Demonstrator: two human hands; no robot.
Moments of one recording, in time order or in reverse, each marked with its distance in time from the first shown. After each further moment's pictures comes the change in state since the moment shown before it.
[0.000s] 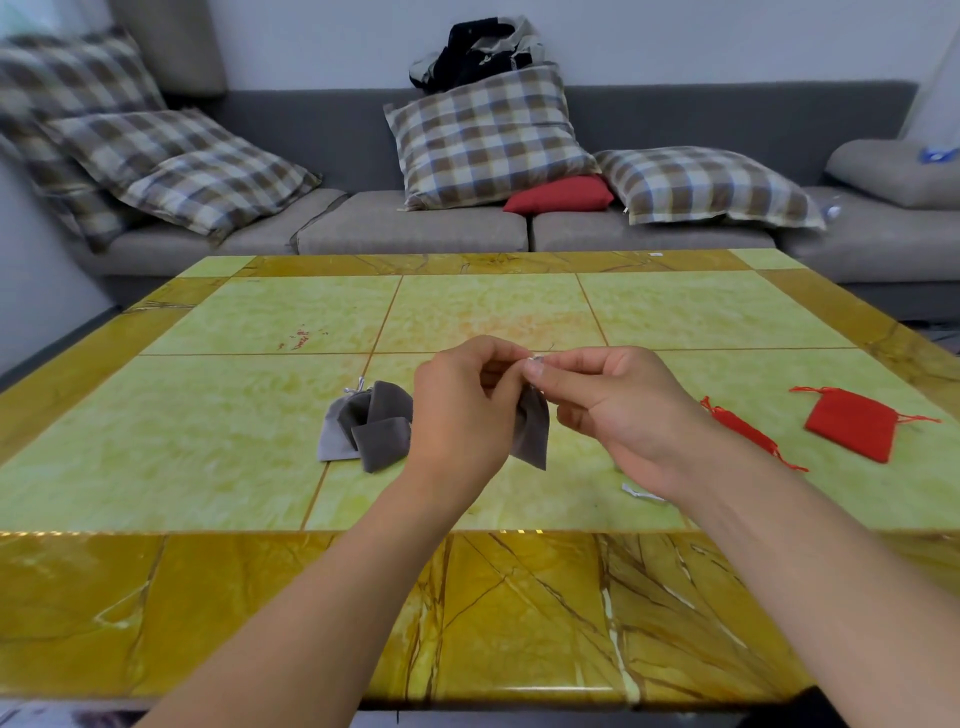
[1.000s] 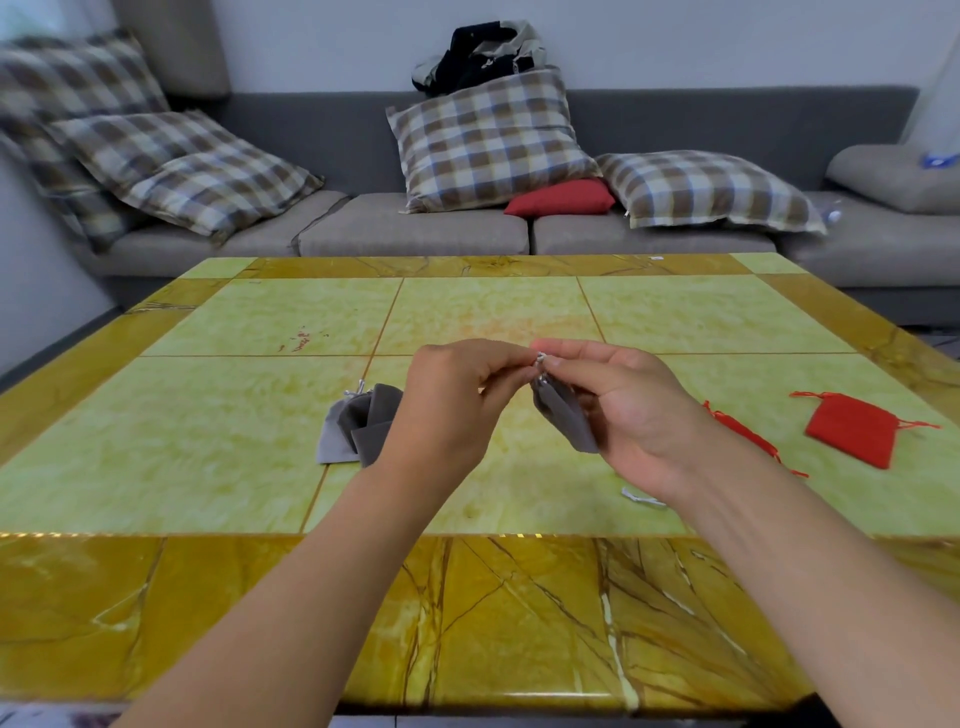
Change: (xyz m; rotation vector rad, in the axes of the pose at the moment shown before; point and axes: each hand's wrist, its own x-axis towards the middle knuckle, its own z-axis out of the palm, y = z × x) left_hand 0.015 -0.010 -0.014 0.194 -0.037 0.469; right_hand 0.001 -0.007 0.000 0.302 -0.046 0.078
